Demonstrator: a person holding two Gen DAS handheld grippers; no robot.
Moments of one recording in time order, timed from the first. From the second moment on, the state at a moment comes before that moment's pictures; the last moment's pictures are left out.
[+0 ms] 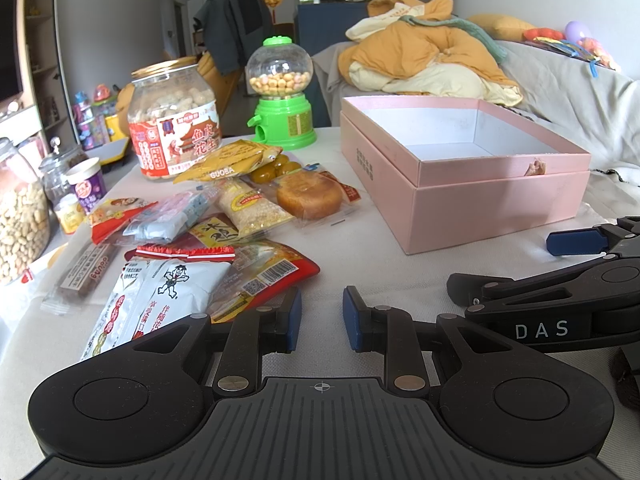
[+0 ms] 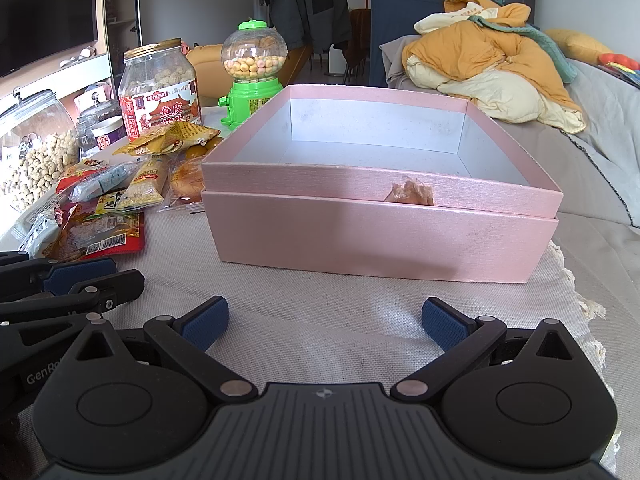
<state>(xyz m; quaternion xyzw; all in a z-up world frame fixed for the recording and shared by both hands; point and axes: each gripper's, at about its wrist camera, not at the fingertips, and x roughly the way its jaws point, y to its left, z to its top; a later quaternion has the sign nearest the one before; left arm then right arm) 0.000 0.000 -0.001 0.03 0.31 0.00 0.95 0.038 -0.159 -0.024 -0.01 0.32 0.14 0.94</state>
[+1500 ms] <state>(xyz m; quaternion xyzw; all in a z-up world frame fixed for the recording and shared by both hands) -0.027 0.219 0.047 -0.17 0.30 0.06 0.94 0.050 -0.075 0.022 -0.06 0.37 0.29 0.88</state>
